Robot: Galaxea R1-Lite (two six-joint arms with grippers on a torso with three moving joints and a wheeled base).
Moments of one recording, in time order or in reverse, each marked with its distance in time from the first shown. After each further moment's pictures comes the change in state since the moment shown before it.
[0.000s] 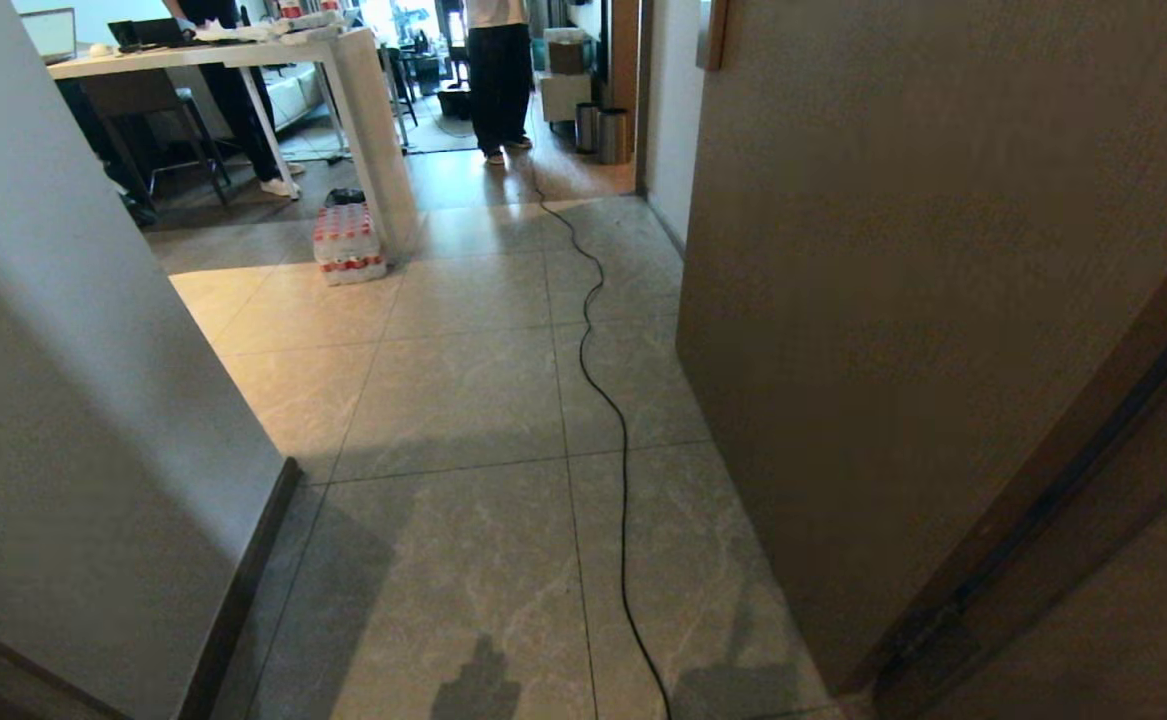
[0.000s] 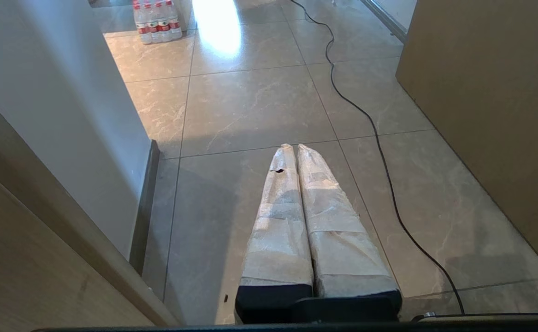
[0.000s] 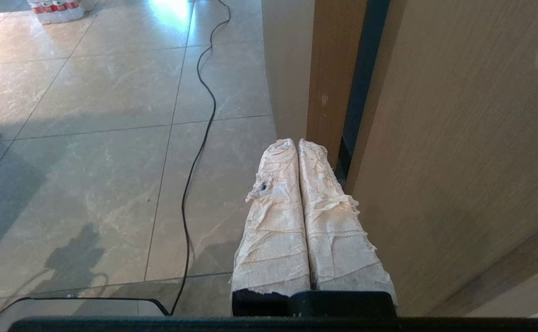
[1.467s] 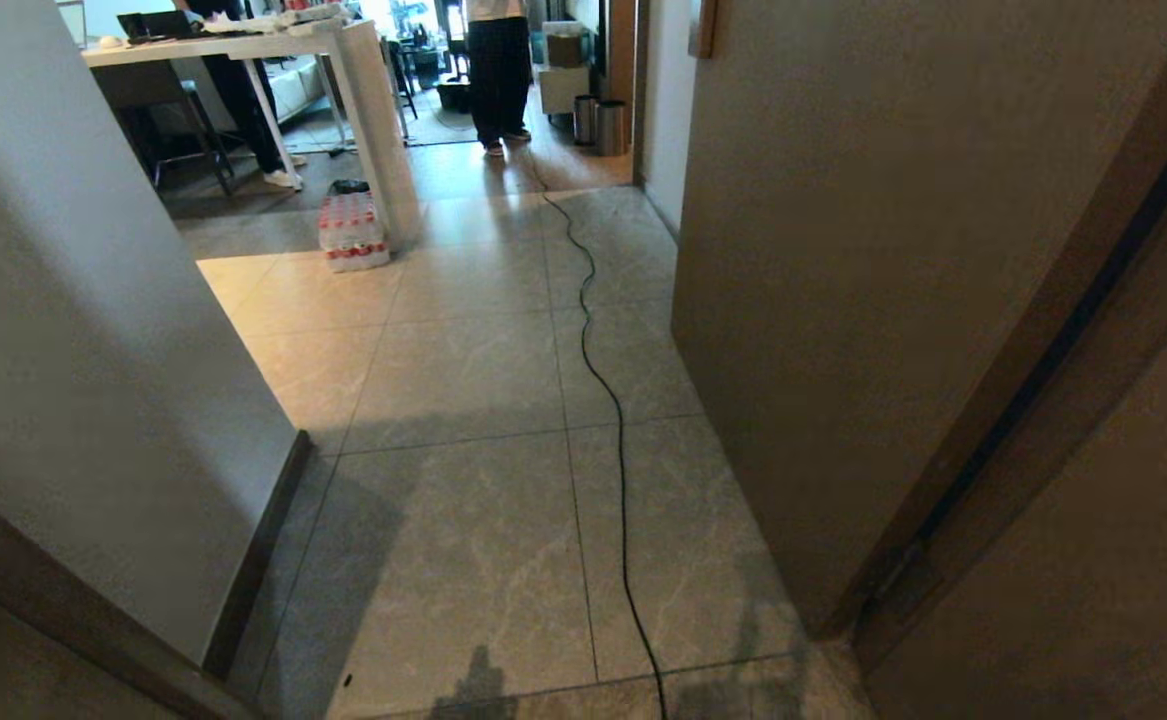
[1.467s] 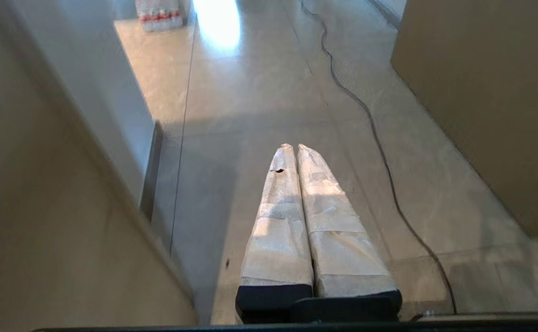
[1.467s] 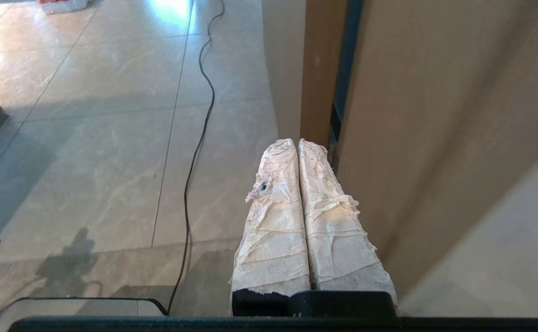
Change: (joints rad) left arm 0.000 0.000 0.000 0.002 0.000 -0.002; right arm 0.000 0.000 0.000 0.000 0.000 0.000
